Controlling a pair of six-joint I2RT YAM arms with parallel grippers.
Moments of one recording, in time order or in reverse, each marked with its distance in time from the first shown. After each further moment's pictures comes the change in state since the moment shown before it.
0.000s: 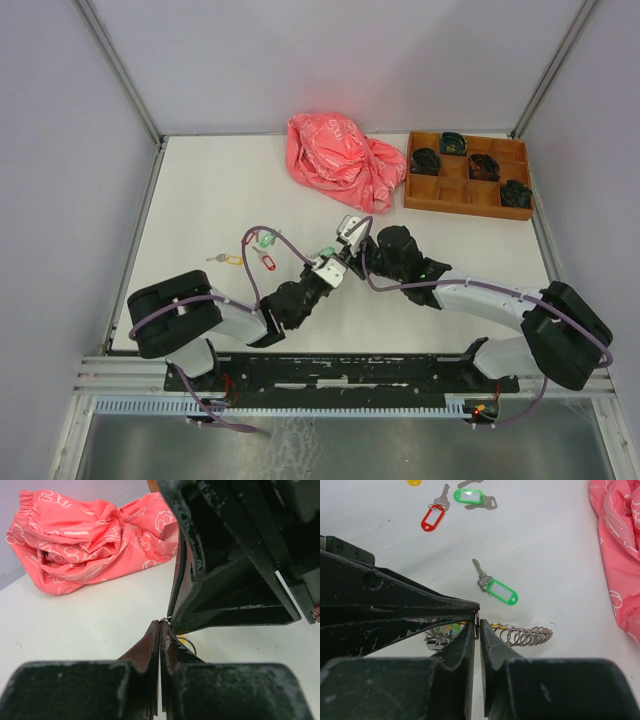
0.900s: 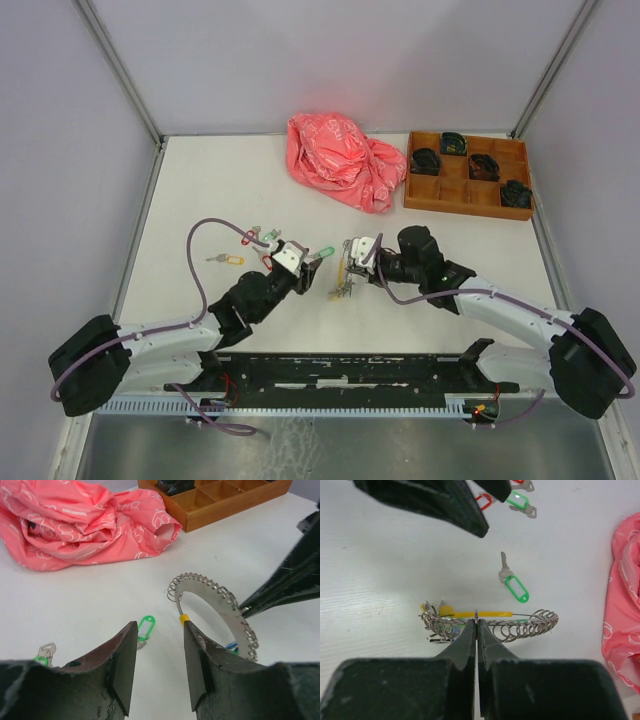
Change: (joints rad) left arm 0.133 -0.525 -0.082 -0.479 0.205 -0.260; right arm -0.087 -0.165 -0.060 -0.146 -0.300 -0.317
